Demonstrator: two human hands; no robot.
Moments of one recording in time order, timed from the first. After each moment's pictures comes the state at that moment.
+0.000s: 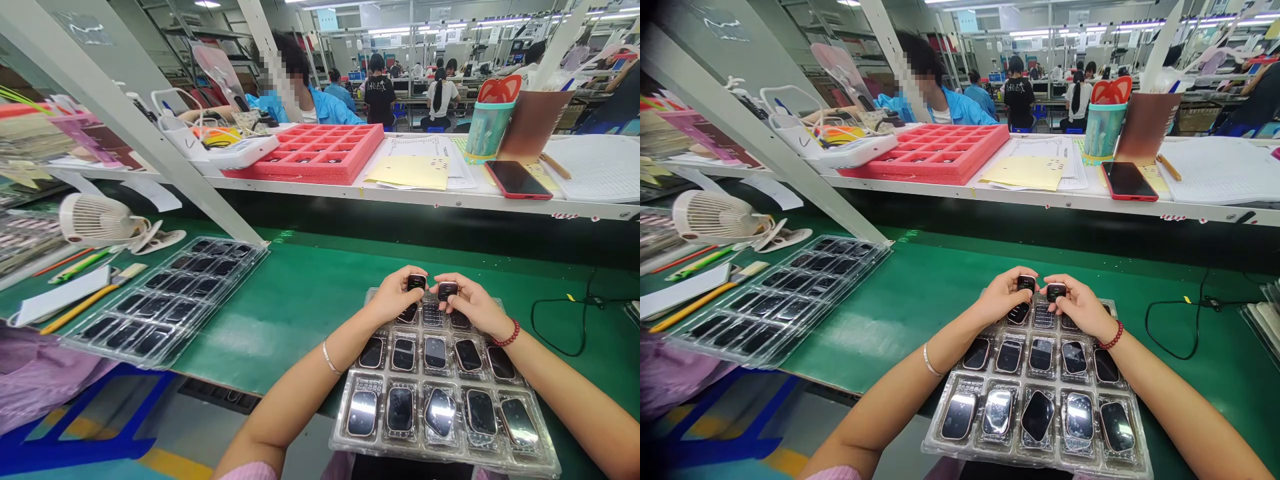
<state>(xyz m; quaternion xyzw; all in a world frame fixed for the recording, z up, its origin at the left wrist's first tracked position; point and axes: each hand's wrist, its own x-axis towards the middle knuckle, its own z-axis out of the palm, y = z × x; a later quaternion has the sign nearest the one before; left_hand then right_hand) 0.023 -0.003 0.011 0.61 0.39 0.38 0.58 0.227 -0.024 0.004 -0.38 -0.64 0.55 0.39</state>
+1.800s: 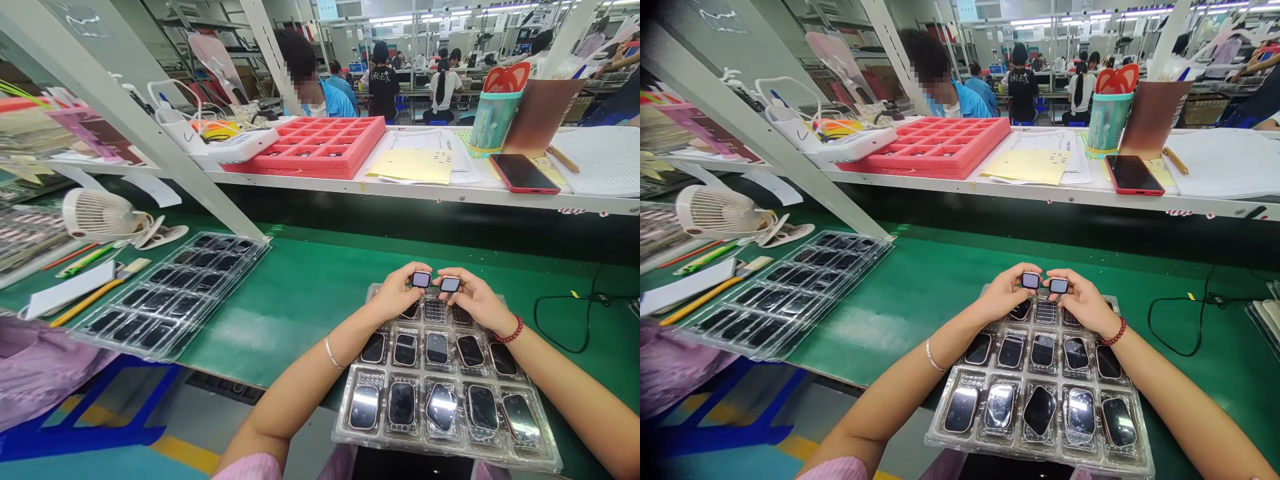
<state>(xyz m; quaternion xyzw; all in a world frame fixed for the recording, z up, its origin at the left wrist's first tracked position) 0.022 -0.002 0.005 0.67 0.39 0.38 0.51 0.229 -0.021 -0.002 -0.37 -0.64 0.54 0.41</state>
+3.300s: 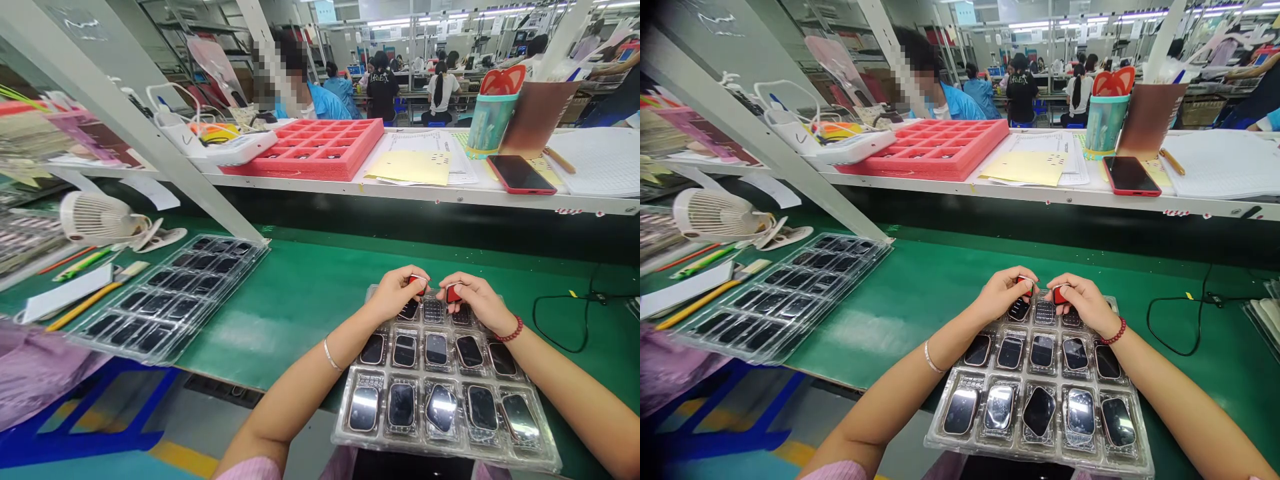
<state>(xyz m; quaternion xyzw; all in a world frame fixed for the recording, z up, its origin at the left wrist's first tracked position) 0.021 -0.004 0.008 0.60 0.36 0.40 0.59 0.231 -0.024 0.007 -0.38 -0.60 0.58 0.40</state>
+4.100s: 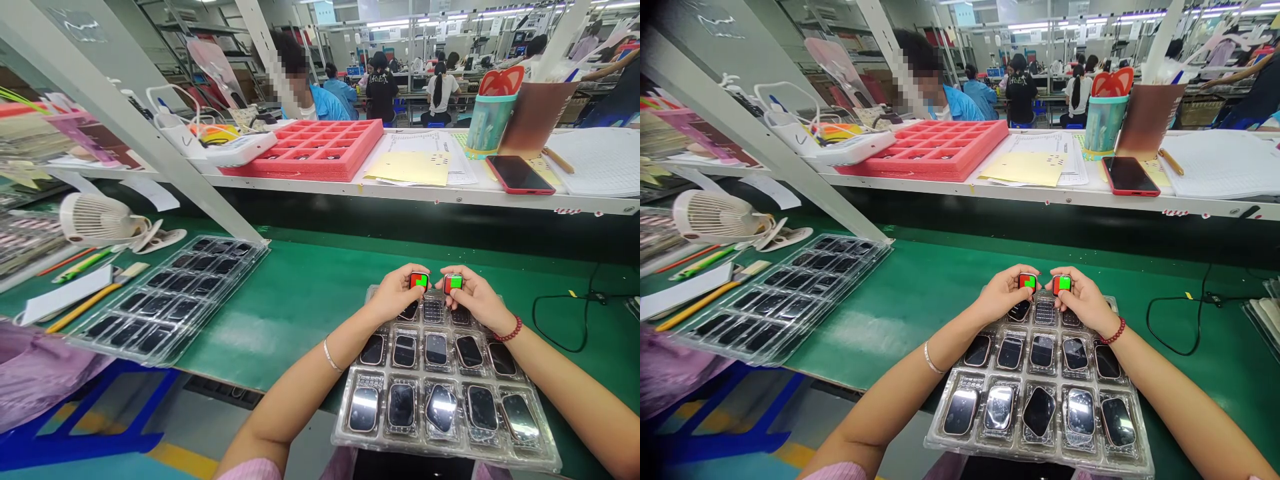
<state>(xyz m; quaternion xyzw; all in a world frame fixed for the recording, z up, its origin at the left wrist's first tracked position) 0.024 -0.004 0.009 0.60 0.36 0.40 0.60 0.229 -0.021 0.001 -0.39 -0.60 0.56 0.42</state>
